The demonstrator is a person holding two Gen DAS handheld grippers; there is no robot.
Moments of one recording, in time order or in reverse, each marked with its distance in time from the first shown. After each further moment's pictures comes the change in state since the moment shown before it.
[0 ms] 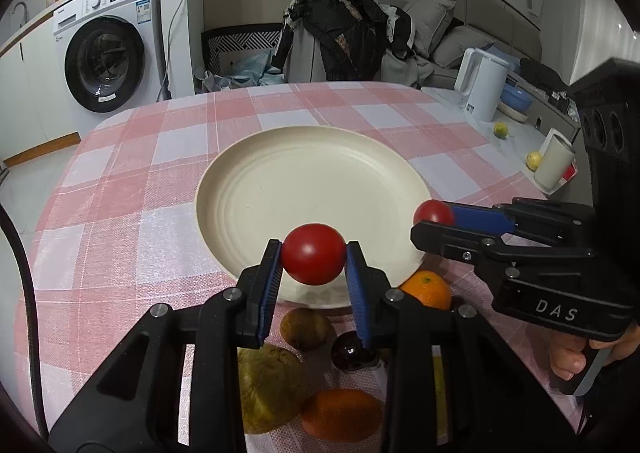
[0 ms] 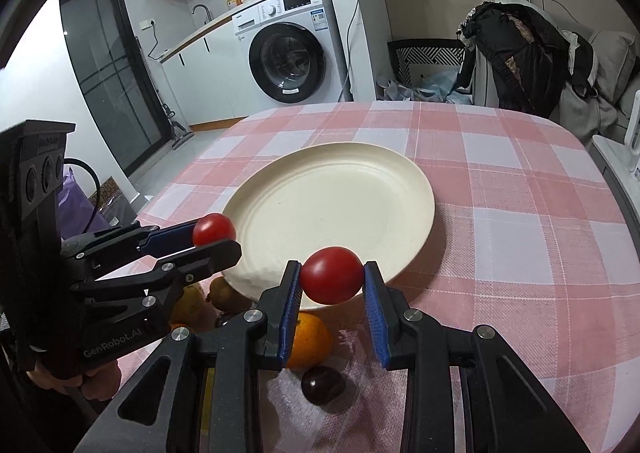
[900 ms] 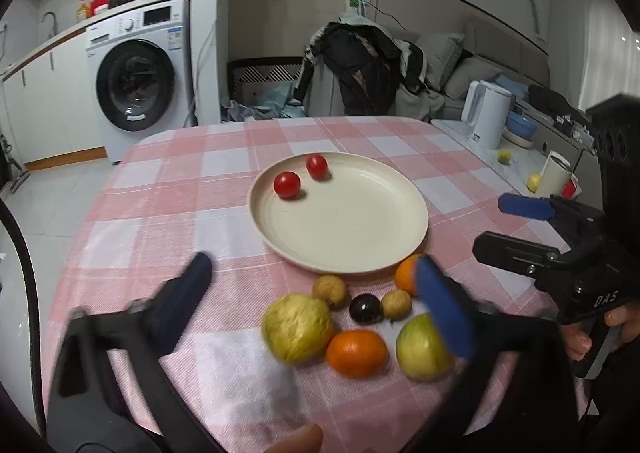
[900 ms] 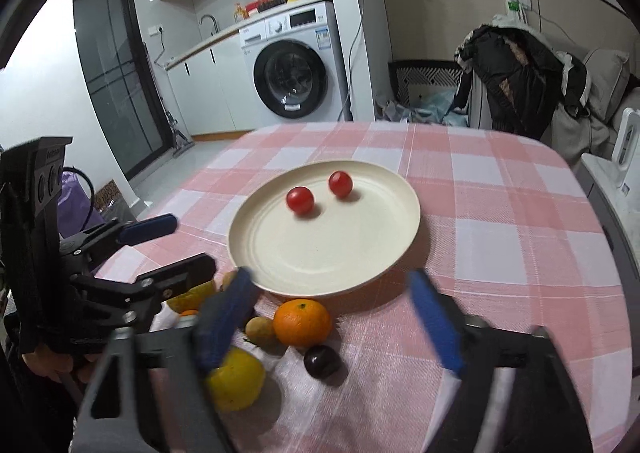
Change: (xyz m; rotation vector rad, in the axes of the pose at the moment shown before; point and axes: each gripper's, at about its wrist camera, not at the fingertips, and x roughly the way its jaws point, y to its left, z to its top) left arm -0.087 0.011 -0.034 -0.031 -0.150 0.067; right arm -0.038 0.004 -0.012 -0.034 -0.083 -0.016
